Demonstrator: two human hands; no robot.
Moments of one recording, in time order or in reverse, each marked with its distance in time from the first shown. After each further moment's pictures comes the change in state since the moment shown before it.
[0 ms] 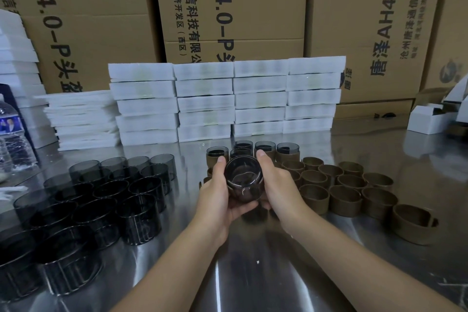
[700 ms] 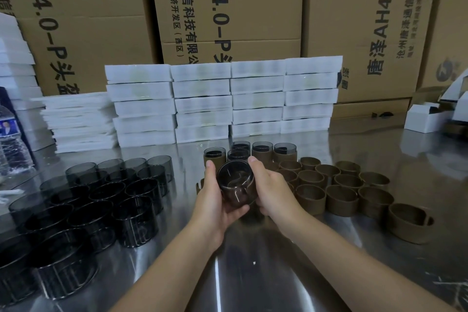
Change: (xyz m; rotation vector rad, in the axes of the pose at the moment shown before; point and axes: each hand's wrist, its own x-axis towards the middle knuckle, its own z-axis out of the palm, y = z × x) left_hand 0.003 -0.006 -0.007 -0.036 -0.023 -0.117; right_hand 0.006 0.011 0.001 -0.156 -0.004 0.020
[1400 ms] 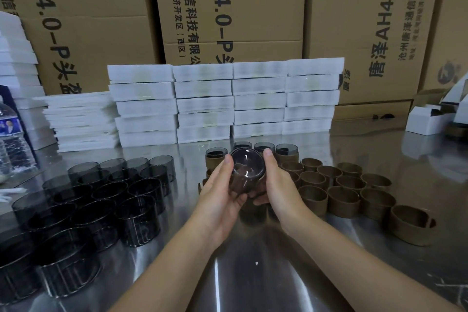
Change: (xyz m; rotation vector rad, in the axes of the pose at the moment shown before) left_hand -0.007 0.004 0.005 -0.068 -0.214 0.140; right_hand 0.001 -0.006 -0.002 0.136 0.042 -0.036
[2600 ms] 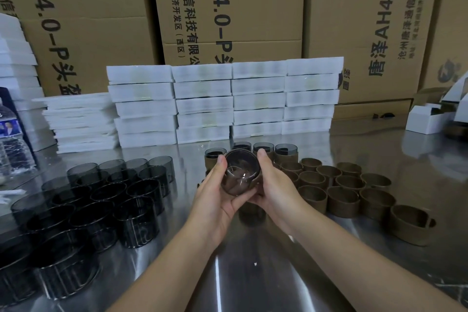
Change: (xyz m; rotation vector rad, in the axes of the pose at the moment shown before) left_hand 0.000 0.003 -0.002 -0.204 -0.007 0.014; right_hand -0.002 -0.001 0.000 0.287 -0.176 0.066
